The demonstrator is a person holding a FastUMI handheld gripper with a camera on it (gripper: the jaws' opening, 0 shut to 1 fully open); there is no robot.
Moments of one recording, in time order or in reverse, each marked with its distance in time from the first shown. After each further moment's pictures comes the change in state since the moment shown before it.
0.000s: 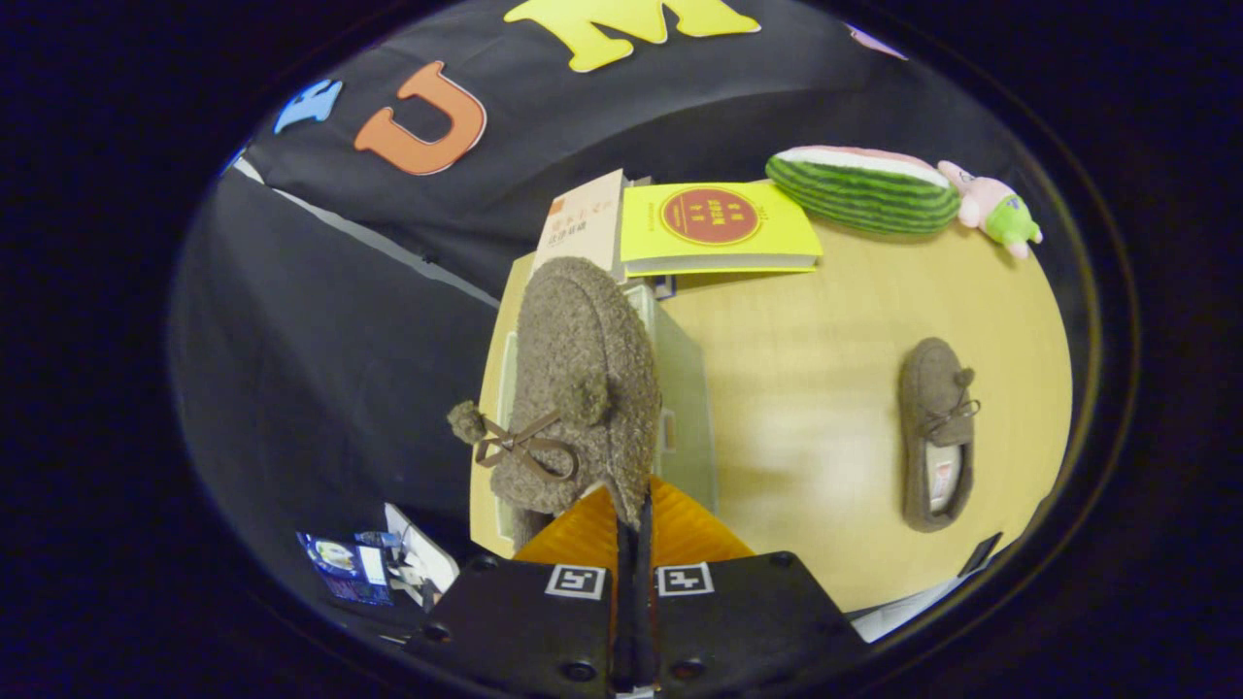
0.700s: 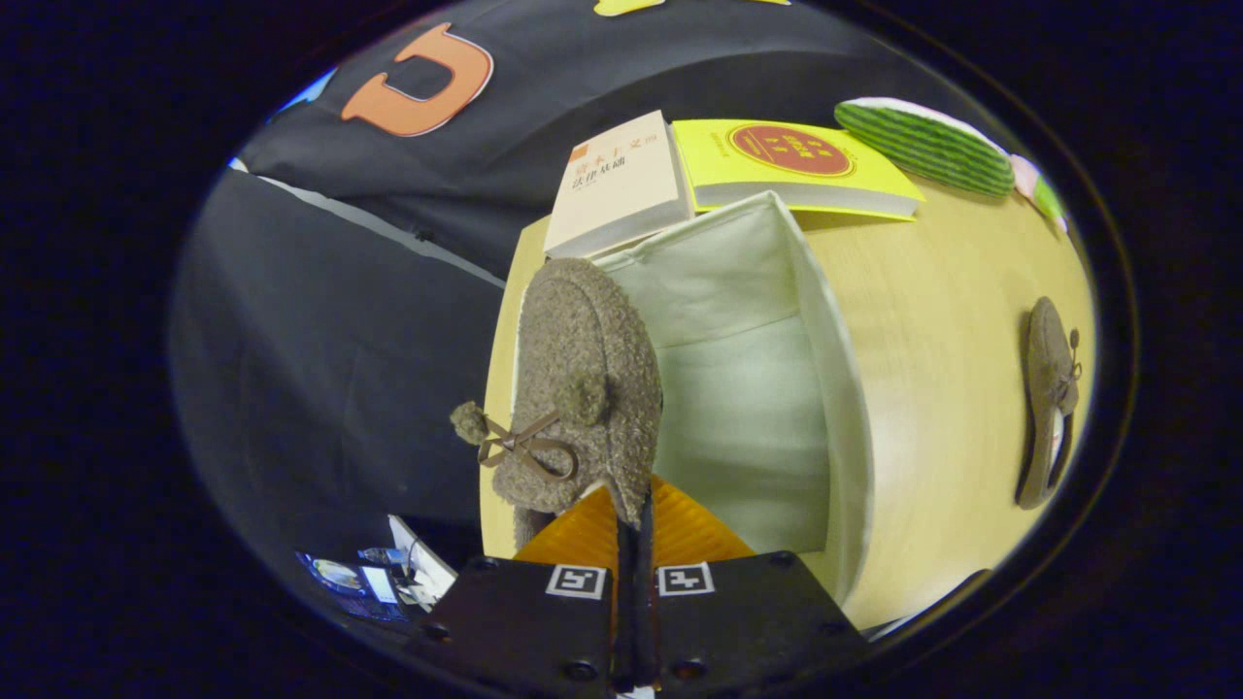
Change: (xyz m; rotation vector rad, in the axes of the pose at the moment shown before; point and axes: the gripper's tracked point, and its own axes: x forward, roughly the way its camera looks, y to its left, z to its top) arm 0.134 0.048 -0.027 -0.005 0.026 -0.009
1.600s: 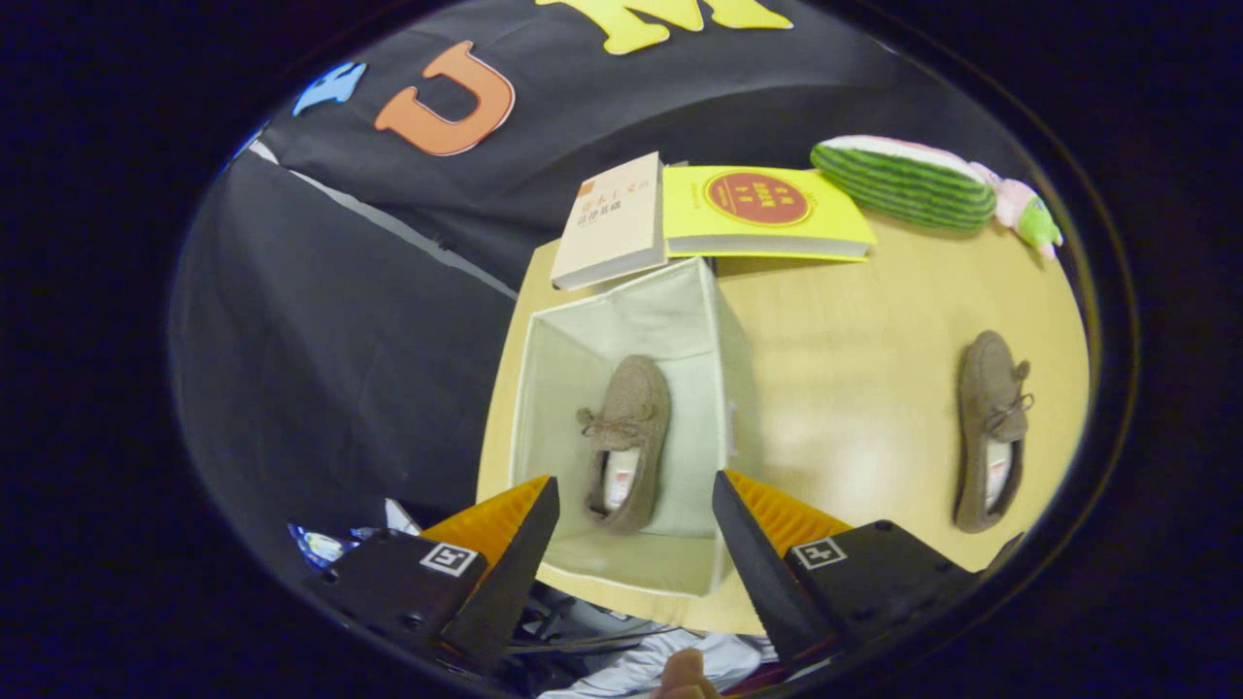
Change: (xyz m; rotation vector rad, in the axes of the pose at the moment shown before) arm -0.119 -0.060 0.013 -0.105 -0.084 -0.031
